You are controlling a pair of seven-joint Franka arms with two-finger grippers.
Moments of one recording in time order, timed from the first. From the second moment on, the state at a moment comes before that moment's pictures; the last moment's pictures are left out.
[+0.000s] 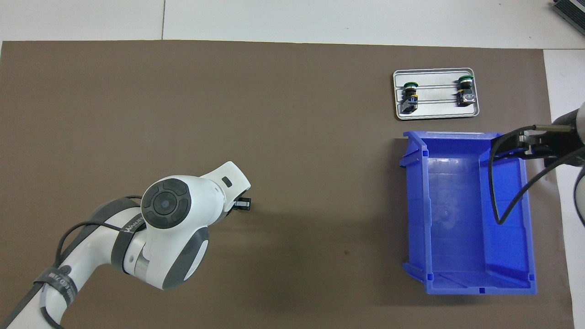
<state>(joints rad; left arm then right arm) -0.43 0.00 -0.13 -2.28 -0.09 2.37 -0.33 0.07 -0.02 -0.03 -1.59 -0.04 1.53 0.17</state>
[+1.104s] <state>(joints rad) -0.08 0.01 -0.09 -1.78 -0.07 1.71 0.02 0.18 -0.03 -0.02 -1.61 -0.03 1.57 0.26</state>
